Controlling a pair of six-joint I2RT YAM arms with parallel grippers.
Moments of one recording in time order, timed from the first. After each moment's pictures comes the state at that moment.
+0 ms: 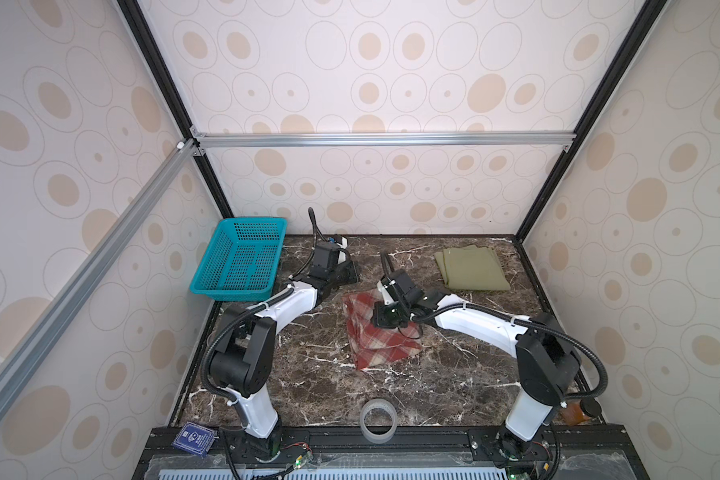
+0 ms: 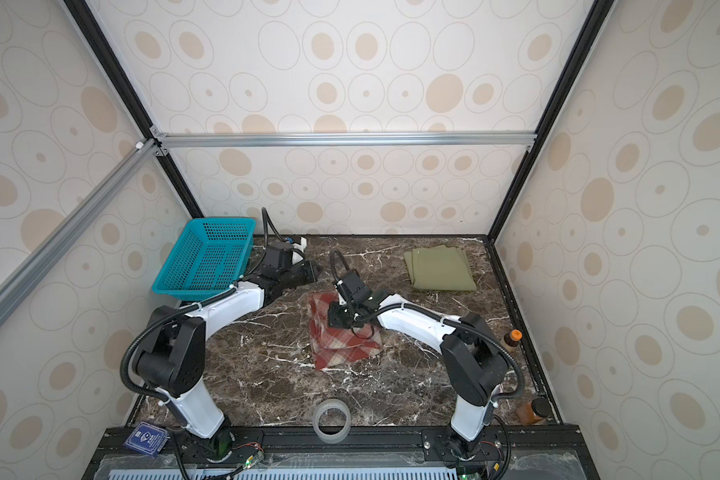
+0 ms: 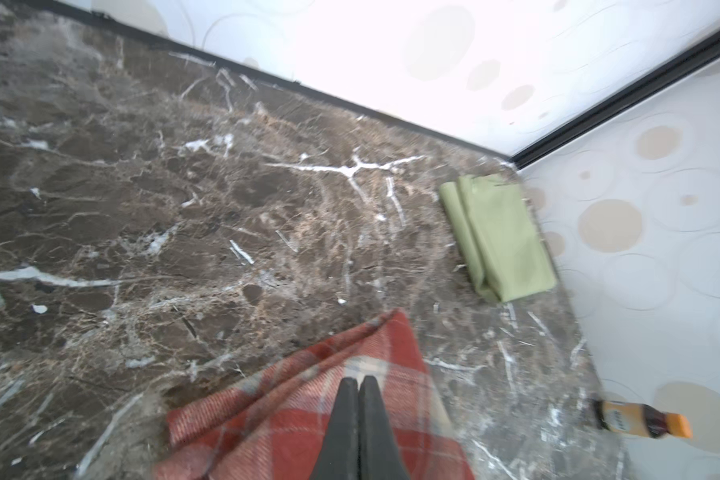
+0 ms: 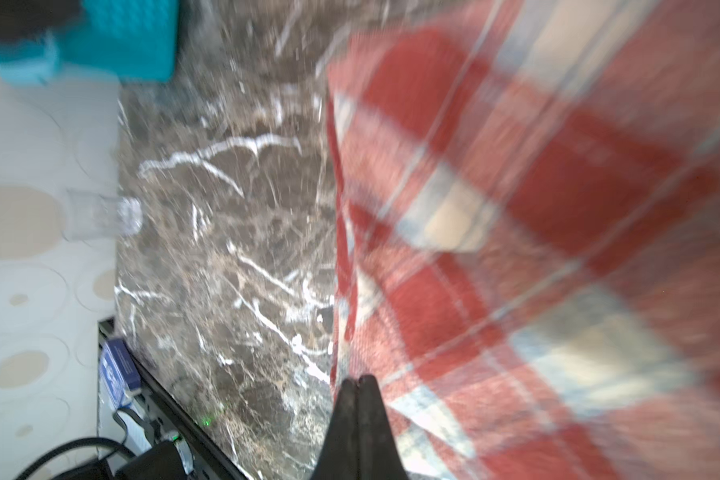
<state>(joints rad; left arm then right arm) -0.37 1.71 1.16 0.00 0.25 -0.55 0.74 1.73 1.27 -0.46 -0.21 0.71</state>
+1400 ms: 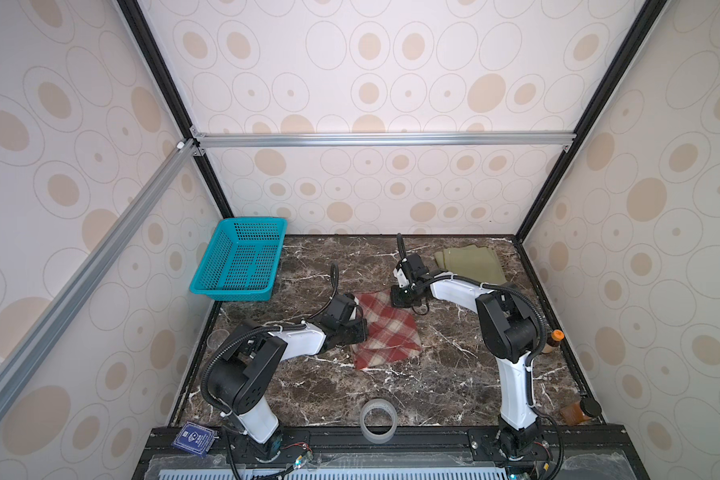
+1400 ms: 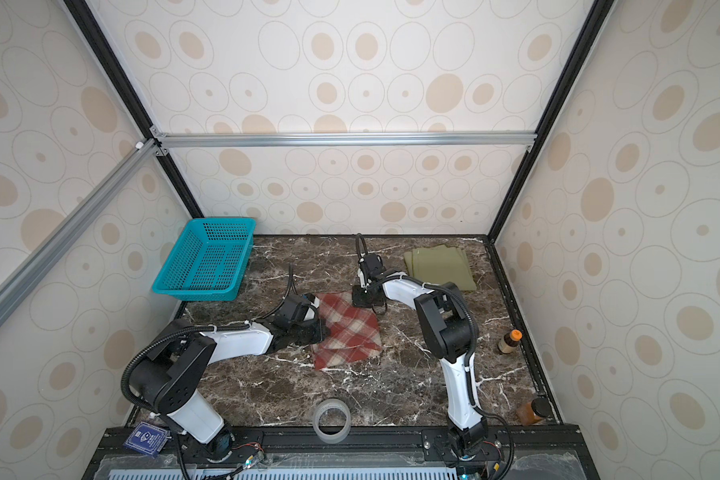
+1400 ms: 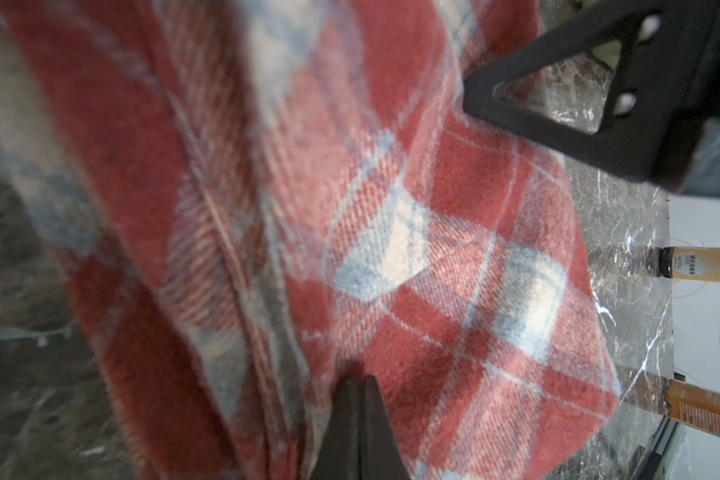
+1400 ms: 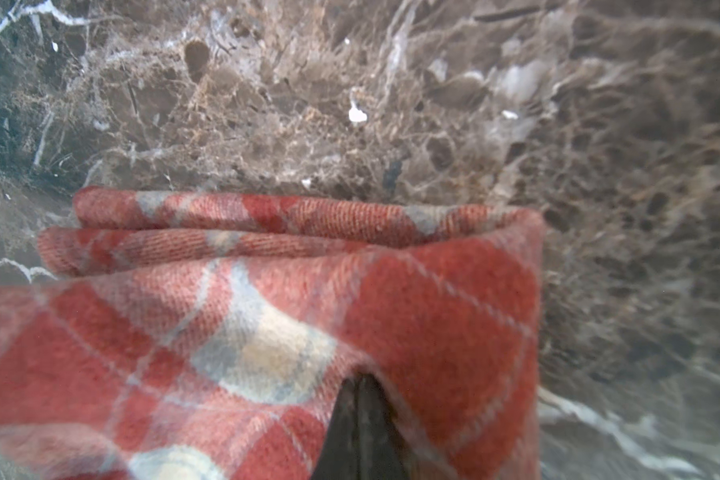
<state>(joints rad) -0.56 1.66 0.73 0.06 0.23 -0.67 0.50 2.10 1.46 -0.44 -0.22 0.42</state>
